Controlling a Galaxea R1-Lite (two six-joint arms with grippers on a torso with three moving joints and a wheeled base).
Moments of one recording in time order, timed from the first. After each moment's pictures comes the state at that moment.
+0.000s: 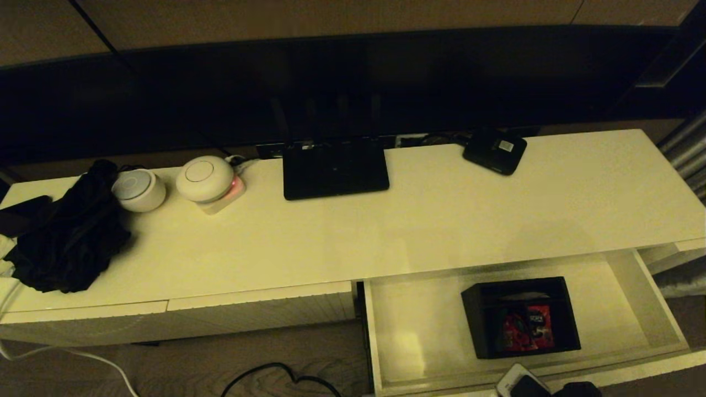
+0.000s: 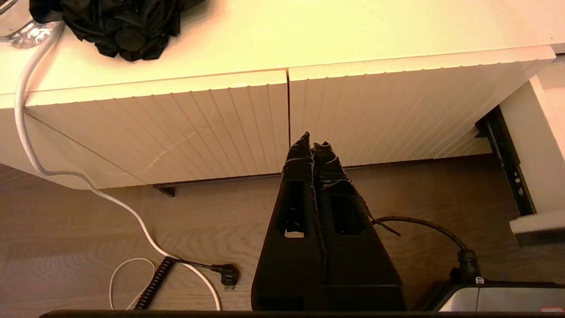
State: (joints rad) left arm 0.00 0.00 0.00 0.00 0.00 0.00; right arm 0.89 1.75 -0.14 -0.73 -0.55 -0.01
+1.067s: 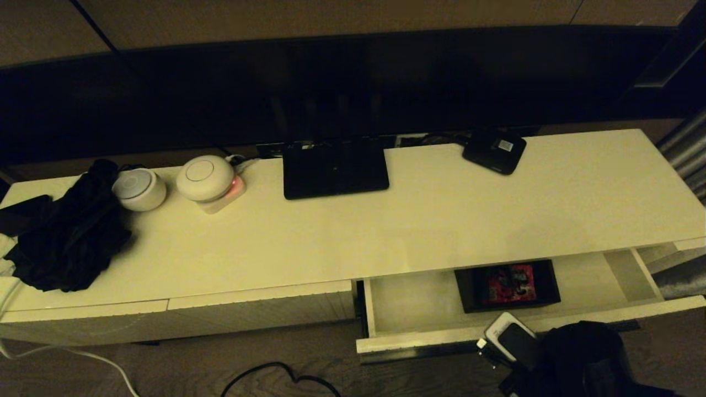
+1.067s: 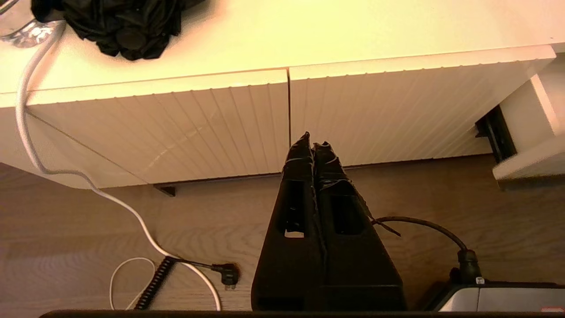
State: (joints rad) left arm 0.00 0.00 0.00 0.00 0.00 0.00; right arm 0.67 1.79 -0.21 -1.01 -0.54 -0.38
